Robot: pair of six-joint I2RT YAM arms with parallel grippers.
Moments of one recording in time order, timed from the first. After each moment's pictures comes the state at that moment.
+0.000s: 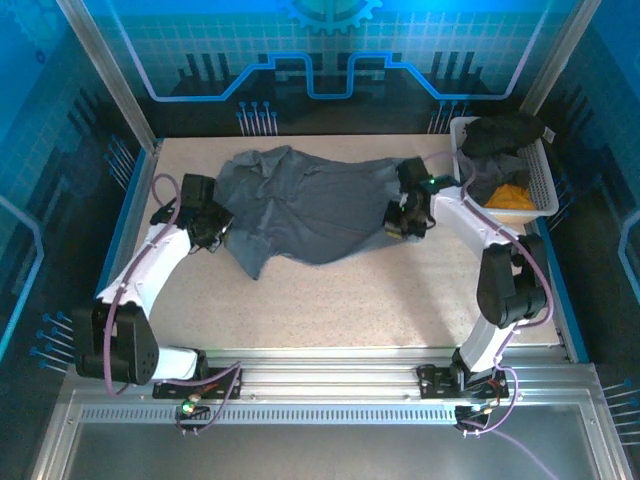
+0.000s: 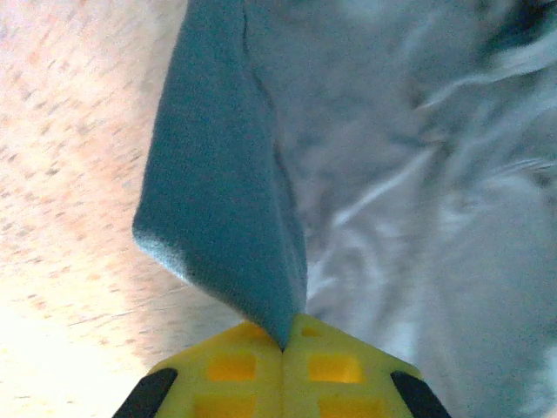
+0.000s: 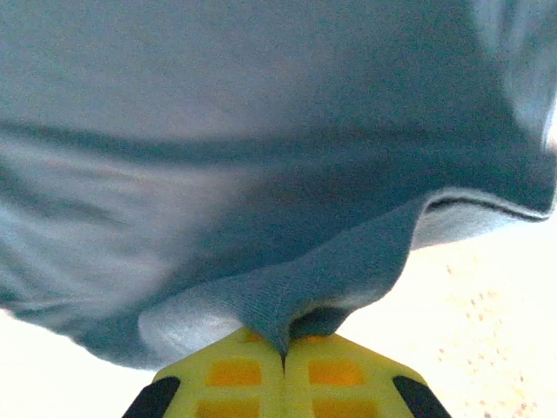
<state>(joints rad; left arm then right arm) -0.06 1.35 1.07 -0.68 0.01 -1.09 0.29 1.72 1.39 -0.89 -0.15 0.59</state>
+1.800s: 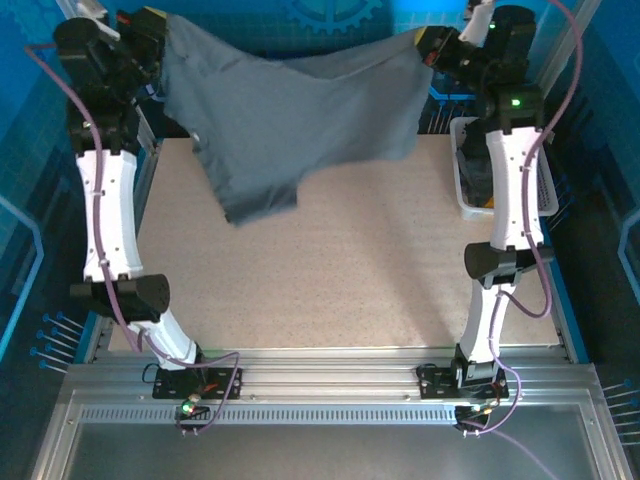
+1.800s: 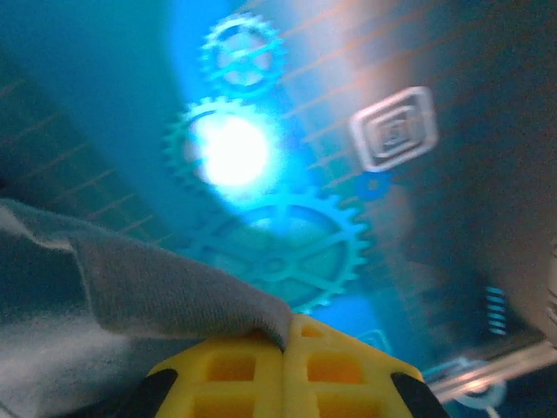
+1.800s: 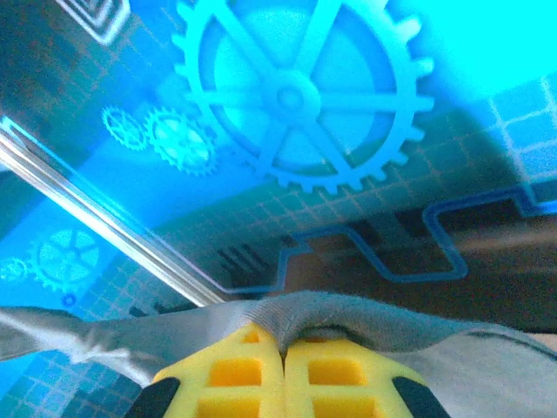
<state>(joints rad) 0.15 1.71 2.28 -0.41 0.31 -1.17 0.09 2.04 2.76 -0.81 -0.43 0.62</state>
